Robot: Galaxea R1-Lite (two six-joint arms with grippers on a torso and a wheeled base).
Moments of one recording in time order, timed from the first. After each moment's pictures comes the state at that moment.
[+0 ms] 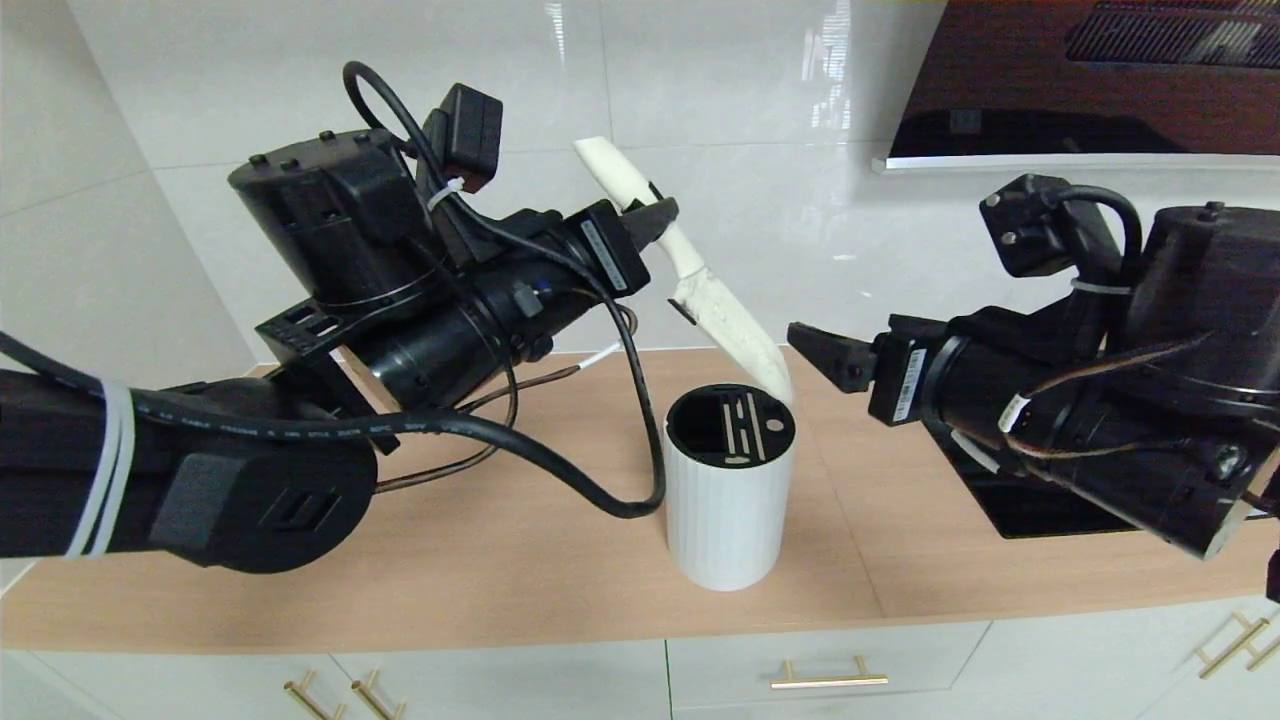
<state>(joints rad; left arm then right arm) -0.59 1.79 -1.08 -0.95 -0.09 -0.43 0.72 1.56 -0.86 -0.68 -0.26 0.14</state>
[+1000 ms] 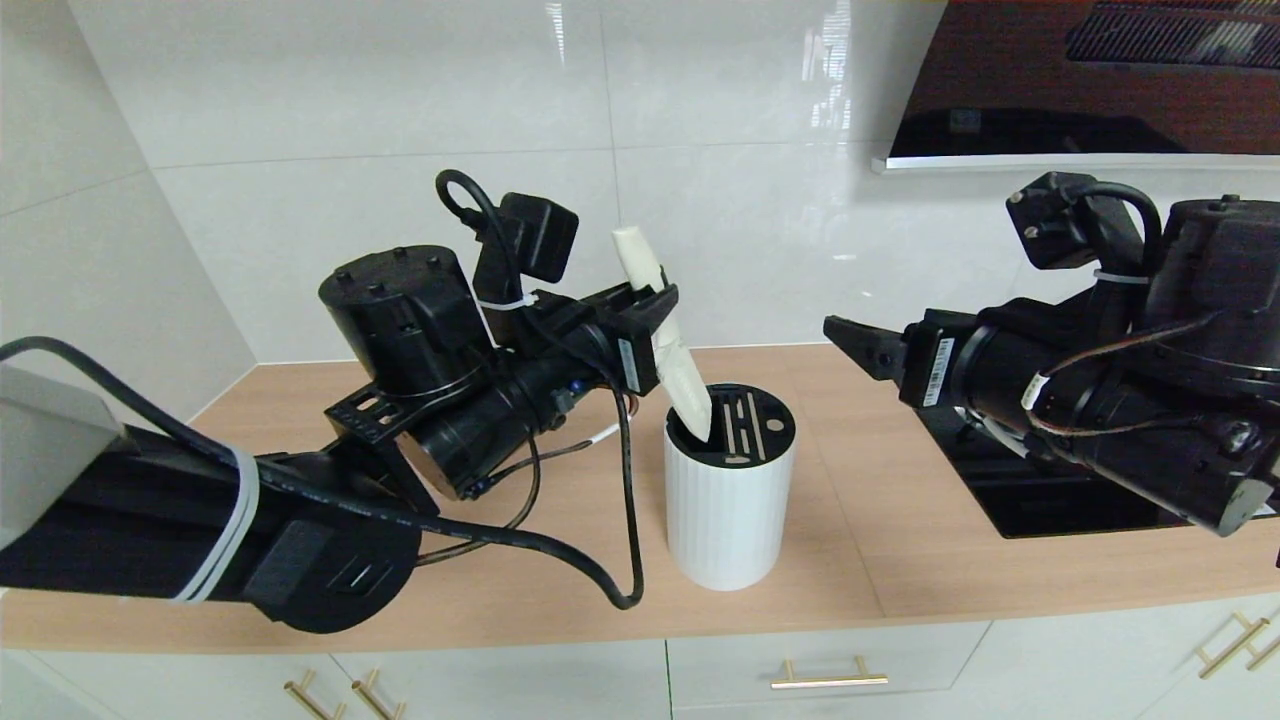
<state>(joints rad) -0.60 1.87 -0.93 -1.10 -0.05 -0.03 0.64 1.55 -0.86 -0.65 -0.26 0.12</state>
